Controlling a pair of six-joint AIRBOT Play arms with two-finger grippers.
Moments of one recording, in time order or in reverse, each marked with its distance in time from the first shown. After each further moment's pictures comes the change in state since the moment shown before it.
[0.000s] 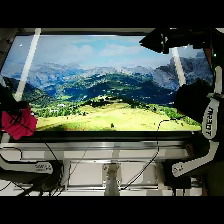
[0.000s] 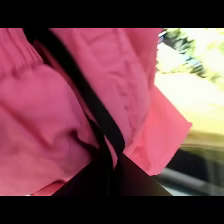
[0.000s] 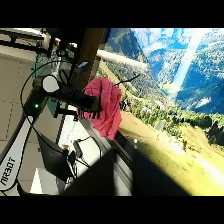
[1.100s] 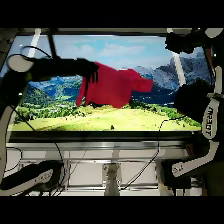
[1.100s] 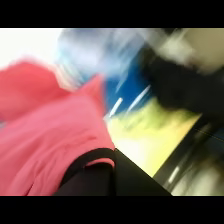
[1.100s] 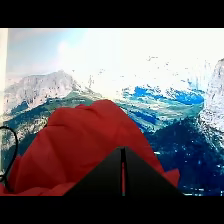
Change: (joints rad) left arm -0.660 0.300 0.000 -1.169 0.420 0.389; right arm 0.000 0.000 0.000 -0.837 -0.225 0.126
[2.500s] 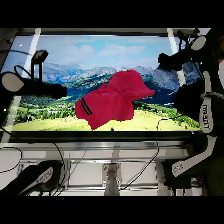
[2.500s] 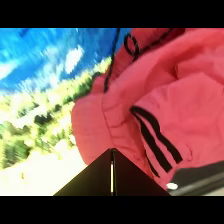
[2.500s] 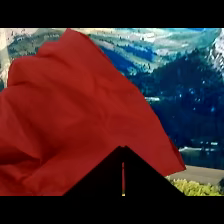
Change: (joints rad) left arm 0.203 0.209 -0.257 0.504 -0.147 -0.275; right arm -0.054 -0.072 -0.224 0.129 0.056 -0.082
